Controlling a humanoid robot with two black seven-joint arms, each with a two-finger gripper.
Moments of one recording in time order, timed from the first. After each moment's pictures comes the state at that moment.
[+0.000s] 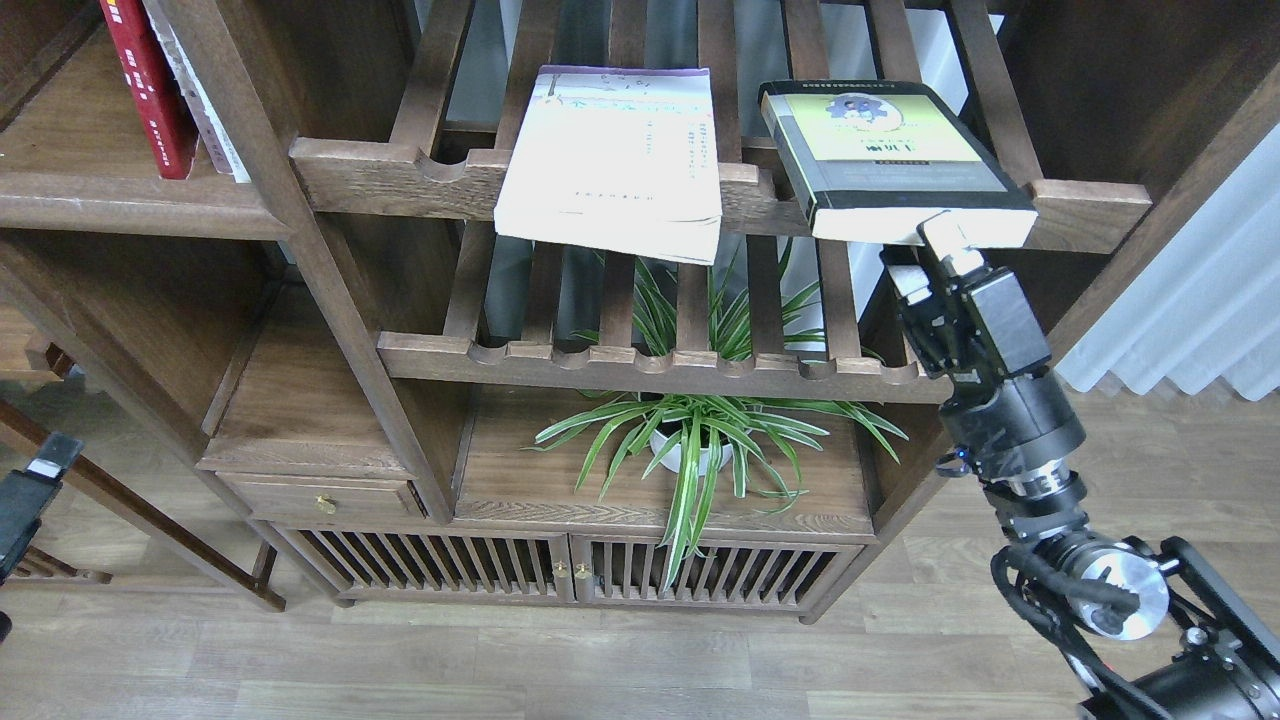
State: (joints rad) left arm 0.38 0.20 -1.92 -1.44 0.14 -0.49 0.38; right arm -0.04 -0.33 1.29 1.64 0.16 0.58 0.03
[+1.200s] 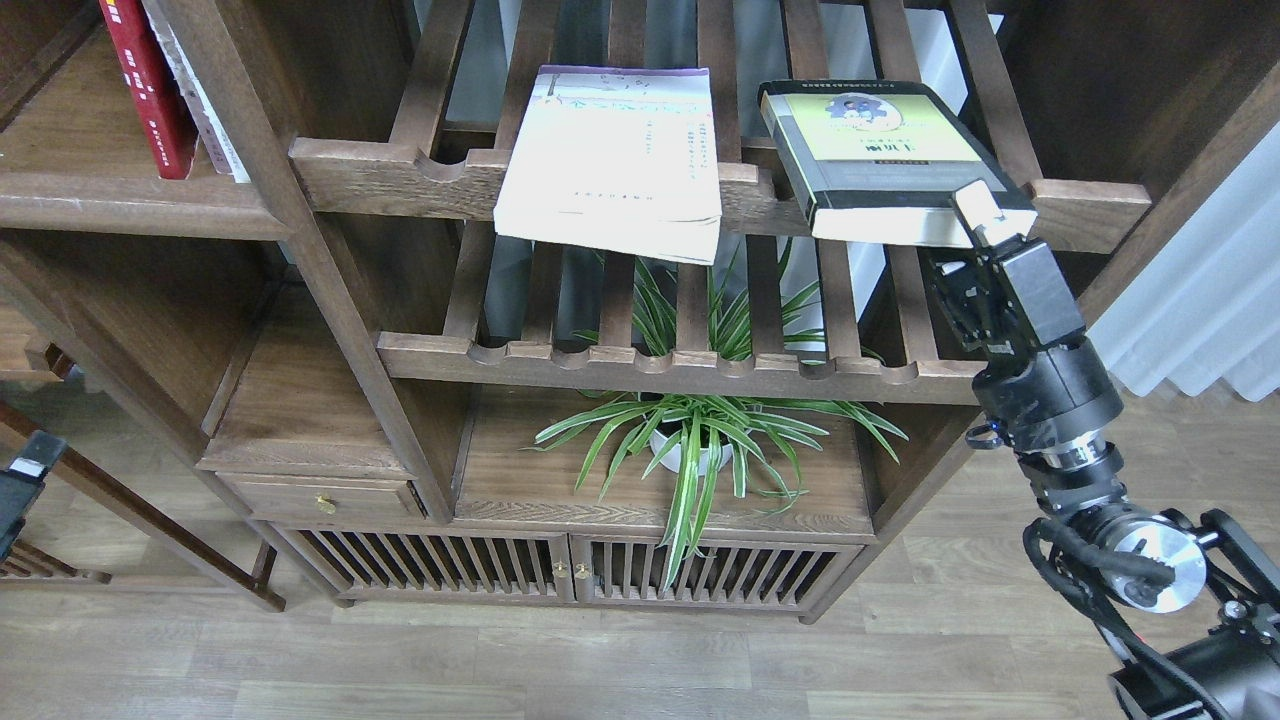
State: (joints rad) left arm 0.38 0.21 -1.94 -1.44 0.14 -0.49 0.38; right arm 0.00 -0.38 1.31 1.62 0.17 0.58 0.03
